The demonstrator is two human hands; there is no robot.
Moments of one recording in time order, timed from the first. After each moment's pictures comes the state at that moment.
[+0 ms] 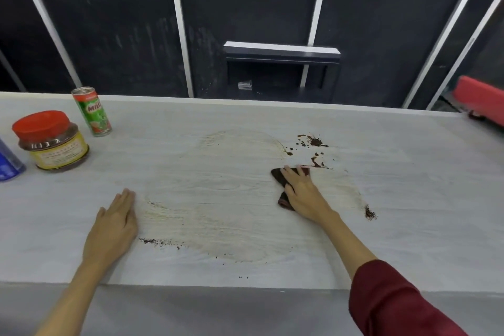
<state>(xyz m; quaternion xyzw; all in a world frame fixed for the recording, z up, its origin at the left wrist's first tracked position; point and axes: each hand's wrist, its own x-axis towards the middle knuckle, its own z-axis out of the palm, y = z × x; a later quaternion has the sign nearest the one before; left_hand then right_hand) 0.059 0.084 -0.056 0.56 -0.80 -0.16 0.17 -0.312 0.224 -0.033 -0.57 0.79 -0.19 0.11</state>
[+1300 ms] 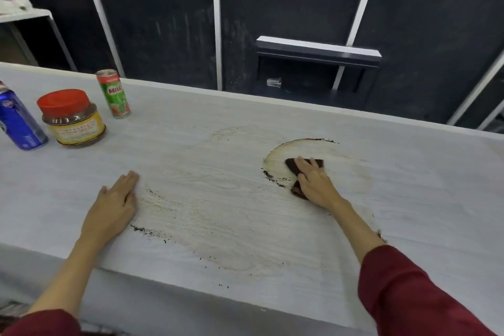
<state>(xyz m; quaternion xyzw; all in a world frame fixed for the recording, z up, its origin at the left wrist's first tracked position) 0.042 0.085 -0.055 0.59 -0.77 -0.15 0.19 -0.368 0.182 -0.026 -0.59 0.77 -0.19 0.15</state>
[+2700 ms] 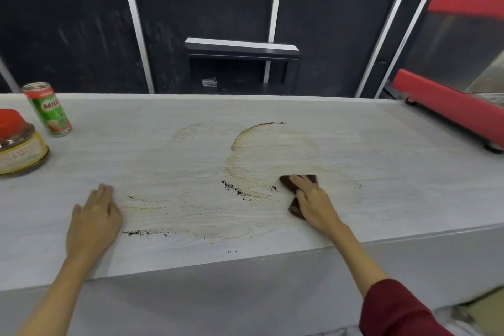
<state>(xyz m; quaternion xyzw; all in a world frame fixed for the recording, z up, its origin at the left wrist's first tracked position) 0.051 0.077 -0.059 0.54 -0.81 -0.13 0.18 -0.298 0.321 -0.037 -0.46 0.84 -0.29 0.08</state>
